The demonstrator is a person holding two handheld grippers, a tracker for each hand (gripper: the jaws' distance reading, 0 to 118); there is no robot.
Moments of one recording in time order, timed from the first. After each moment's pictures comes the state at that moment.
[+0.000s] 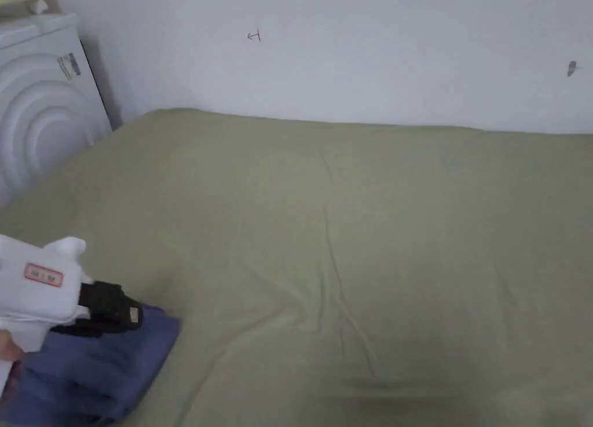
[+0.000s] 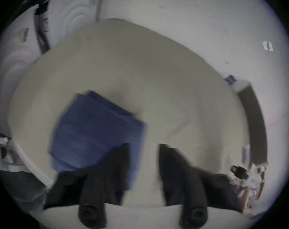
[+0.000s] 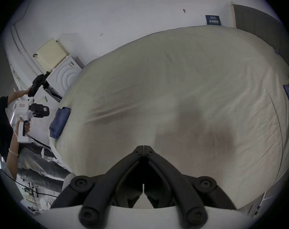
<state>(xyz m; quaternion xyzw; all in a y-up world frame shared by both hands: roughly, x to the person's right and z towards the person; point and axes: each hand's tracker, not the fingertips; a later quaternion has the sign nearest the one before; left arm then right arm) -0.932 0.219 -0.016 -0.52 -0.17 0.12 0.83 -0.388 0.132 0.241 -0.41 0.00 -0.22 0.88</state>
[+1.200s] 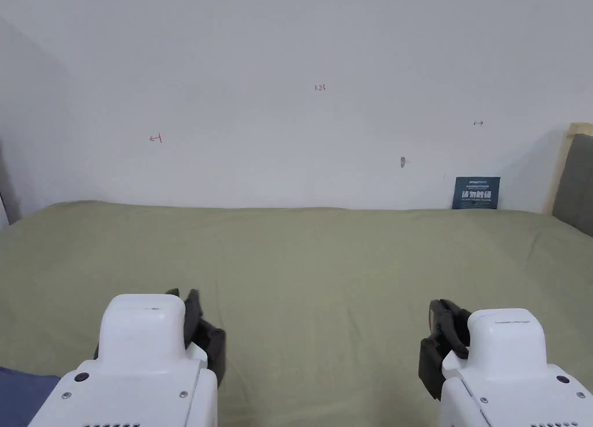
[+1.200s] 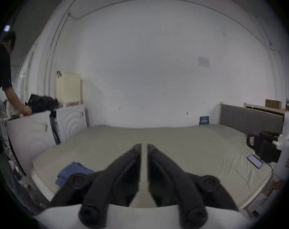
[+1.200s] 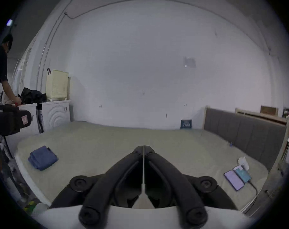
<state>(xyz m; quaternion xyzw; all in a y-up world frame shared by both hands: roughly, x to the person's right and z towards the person) -0.692 0.317 0.294 -0.03 -0.11 -0.03 0.99 -0.445 0.291 0.356 -0.02 -0.16 0.02 0.99</state>
